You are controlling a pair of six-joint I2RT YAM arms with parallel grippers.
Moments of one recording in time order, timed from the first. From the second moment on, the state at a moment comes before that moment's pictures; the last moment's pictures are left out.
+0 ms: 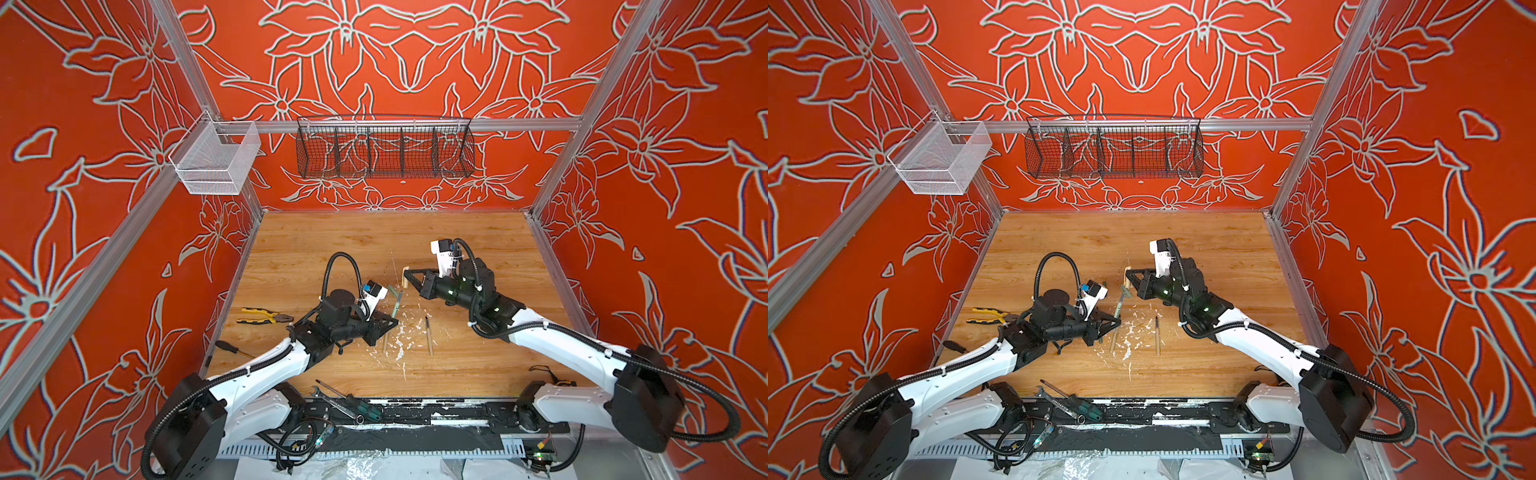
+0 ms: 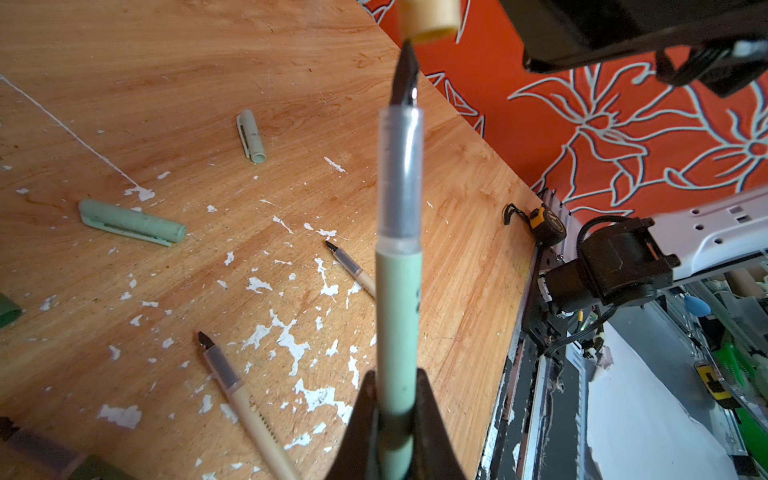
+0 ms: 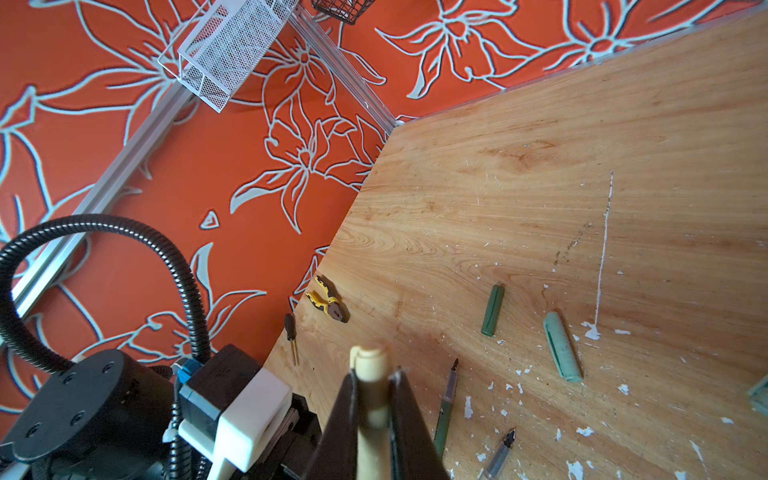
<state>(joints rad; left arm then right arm) -0.60 1.06 0.47 0.11 0.50 -0.32 0.70 1.24 0.78 0.23 -0.24 0.73</state>
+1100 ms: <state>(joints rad) -0.55 1.05 0.46 0.13 0.54 -0.35 0.74 1.27 0.74 0.34 -0.22 0.75</state>
